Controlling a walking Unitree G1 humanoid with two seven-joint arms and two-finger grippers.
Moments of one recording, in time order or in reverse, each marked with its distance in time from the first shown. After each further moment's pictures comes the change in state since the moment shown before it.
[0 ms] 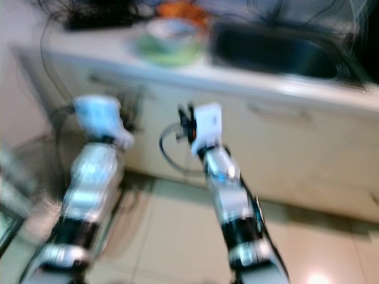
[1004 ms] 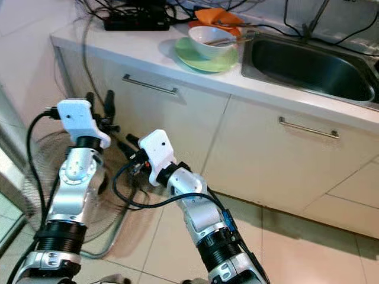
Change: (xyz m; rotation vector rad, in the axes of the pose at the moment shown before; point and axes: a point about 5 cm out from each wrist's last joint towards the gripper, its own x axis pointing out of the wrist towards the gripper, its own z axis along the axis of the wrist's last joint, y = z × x) left arm -0.010 0.038 -0.004 0.021 0.015 0.173; right arm -0.009 0.085 -0.018 0.012 0.053 0.473
